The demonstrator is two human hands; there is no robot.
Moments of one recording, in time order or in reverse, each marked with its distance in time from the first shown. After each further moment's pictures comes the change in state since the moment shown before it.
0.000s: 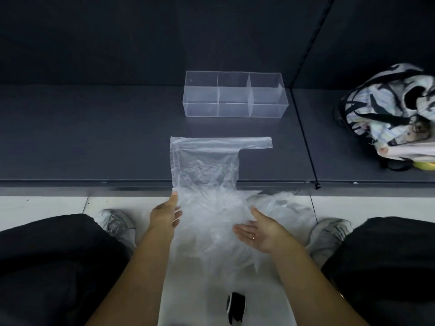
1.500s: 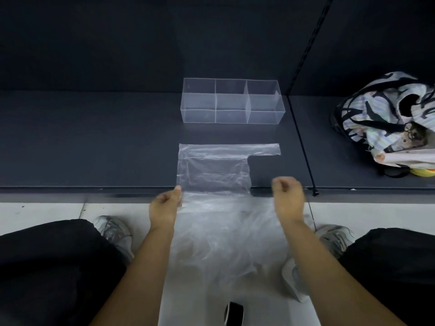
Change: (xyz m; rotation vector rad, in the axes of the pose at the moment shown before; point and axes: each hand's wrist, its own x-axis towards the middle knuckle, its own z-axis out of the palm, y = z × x) left_hand -0.002 0.012 0.018 0.034 0.066 0.333; right_hand -0.009 -0.068 0.000 -0.642 0.574 -1.087
